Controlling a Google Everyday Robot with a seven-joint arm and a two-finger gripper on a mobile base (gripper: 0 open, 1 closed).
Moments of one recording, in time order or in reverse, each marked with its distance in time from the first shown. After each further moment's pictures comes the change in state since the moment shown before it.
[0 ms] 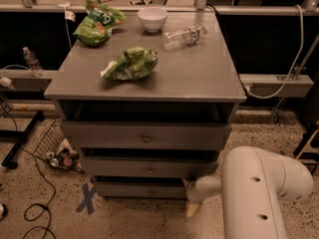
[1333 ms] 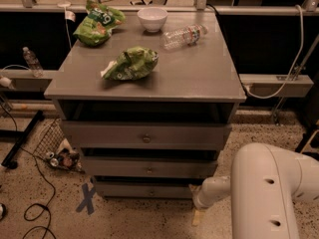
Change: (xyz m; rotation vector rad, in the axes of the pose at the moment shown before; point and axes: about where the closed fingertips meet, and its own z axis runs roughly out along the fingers) arm 0.013 0.040 -0.038 -0.090 0.028 0.095
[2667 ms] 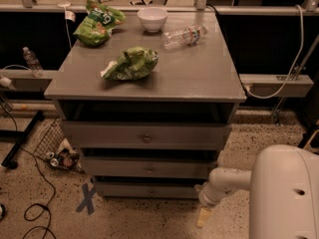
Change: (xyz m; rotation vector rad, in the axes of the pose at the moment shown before) arm 0.000 0.017 -0.055 -0.119 -0.022 0.115
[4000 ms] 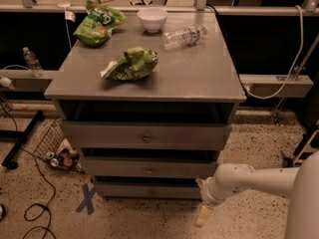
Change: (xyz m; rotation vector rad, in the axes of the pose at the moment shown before) arm -0.047 0.027 -0.097 0.066 -0.053 0.019
